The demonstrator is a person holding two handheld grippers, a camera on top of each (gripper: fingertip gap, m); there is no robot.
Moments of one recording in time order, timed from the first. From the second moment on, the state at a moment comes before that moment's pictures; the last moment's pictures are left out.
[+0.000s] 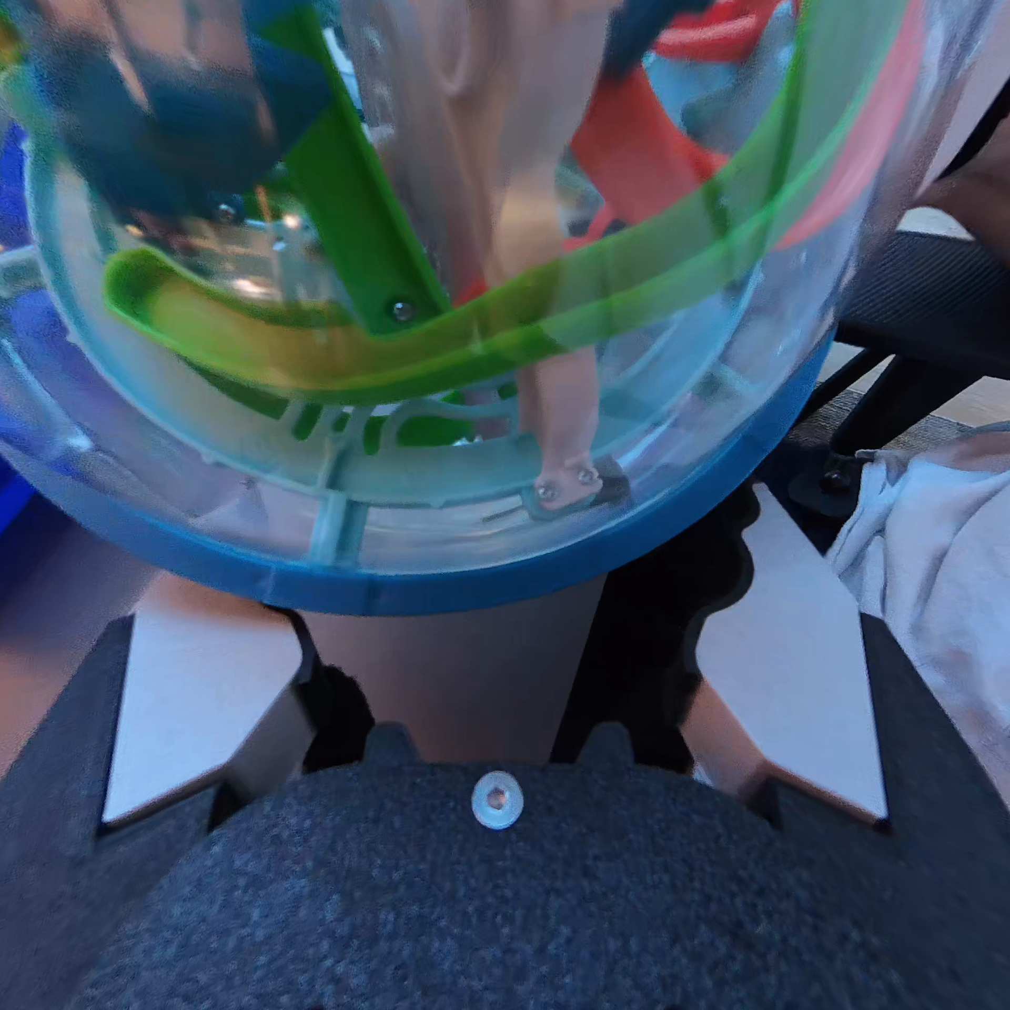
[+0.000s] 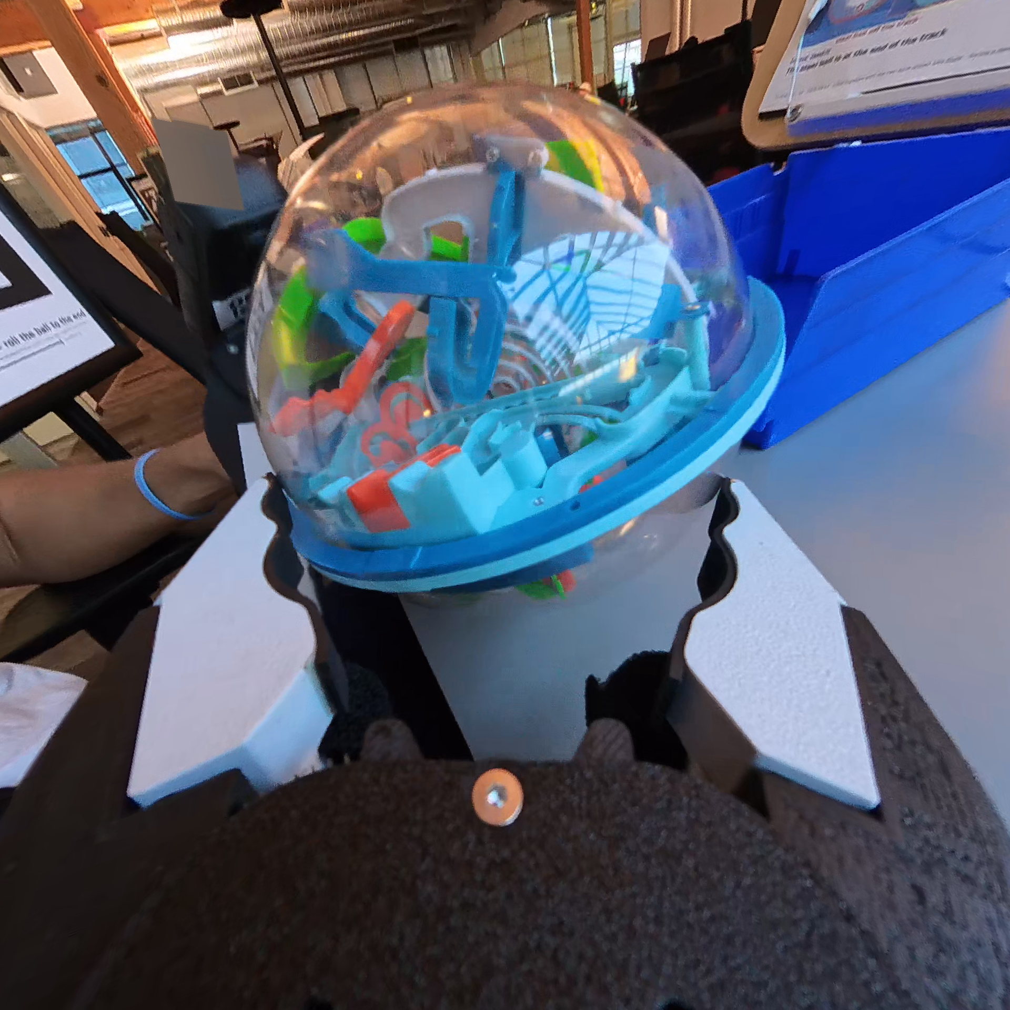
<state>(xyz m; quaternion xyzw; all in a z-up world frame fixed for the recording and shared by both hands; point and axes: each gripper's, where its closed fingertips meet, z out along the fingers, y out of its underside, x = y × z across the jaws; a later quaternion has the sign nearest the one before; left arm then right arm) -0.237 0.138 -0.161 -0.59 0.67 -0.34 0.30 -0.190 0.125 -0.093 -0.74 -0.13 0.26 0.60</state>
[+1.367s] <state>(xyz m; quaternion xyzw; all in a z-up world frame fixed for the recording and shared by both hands) -0.205 0.162 -0.066 -0.46 0.82 -0.30 0.18 -0.163 0.140 -0.076 -0.71 -0.11 0.29 0.63</state>
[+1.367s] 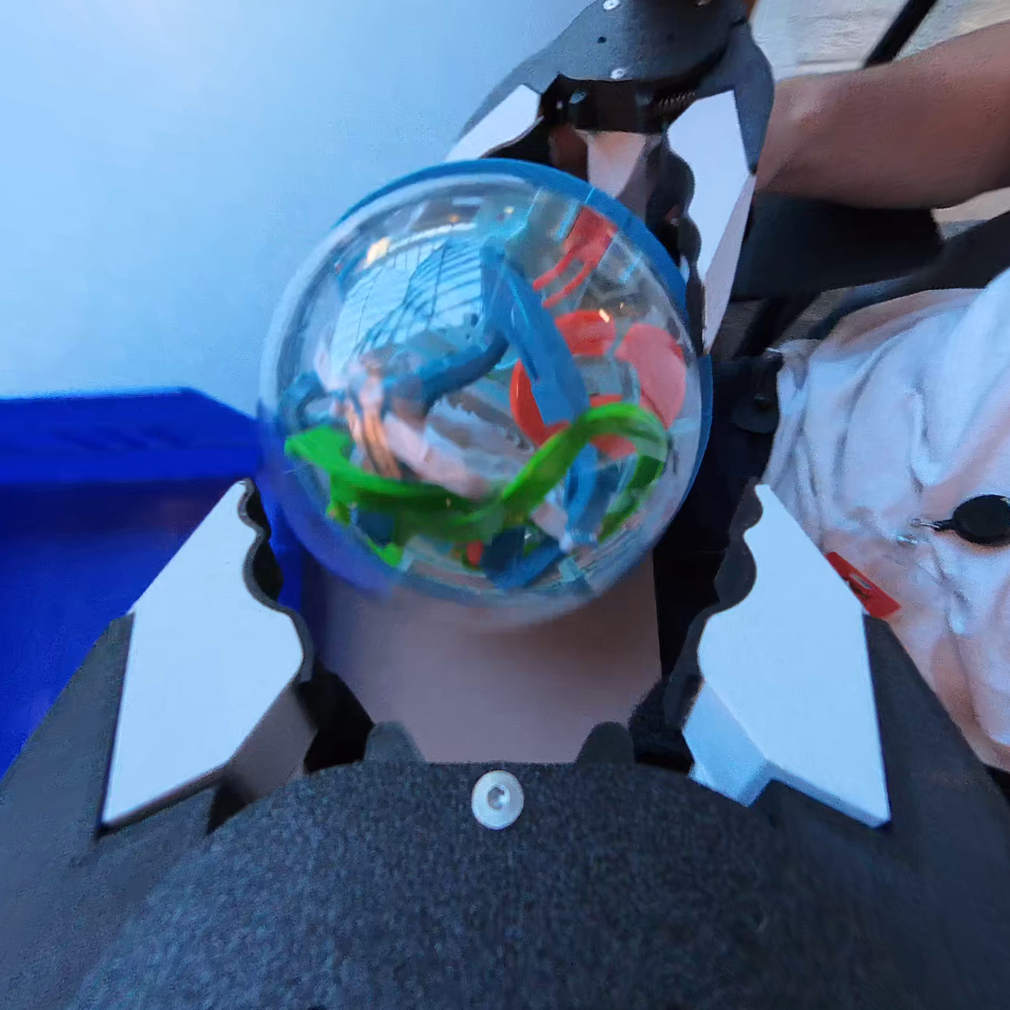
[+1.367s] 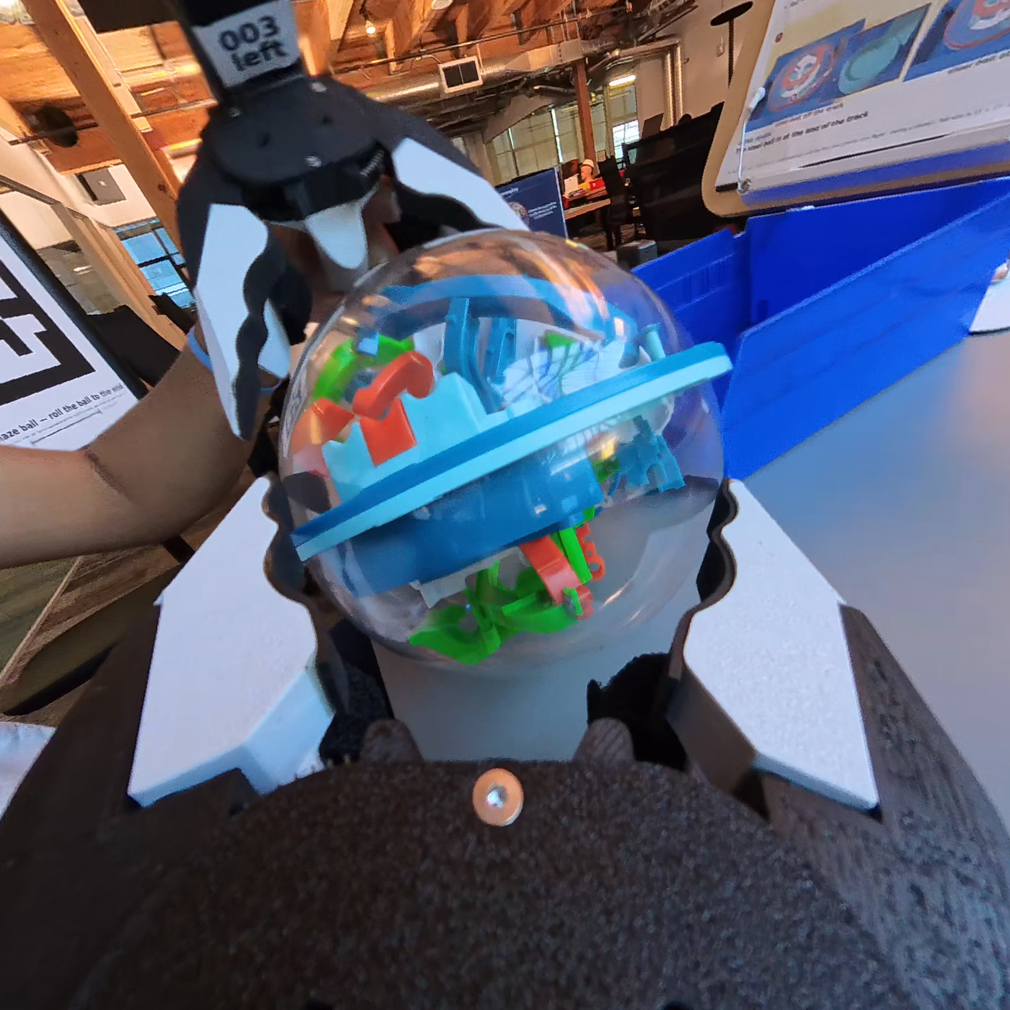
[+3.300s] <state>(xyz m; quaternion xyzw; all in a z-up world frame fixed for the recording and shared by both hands) -0.278 0.188 -0.127 -0.54 0.65 -0.52 0.17 -0.234 0.176 -0.068 -0.73 -0.28 0.23 0.57</state>
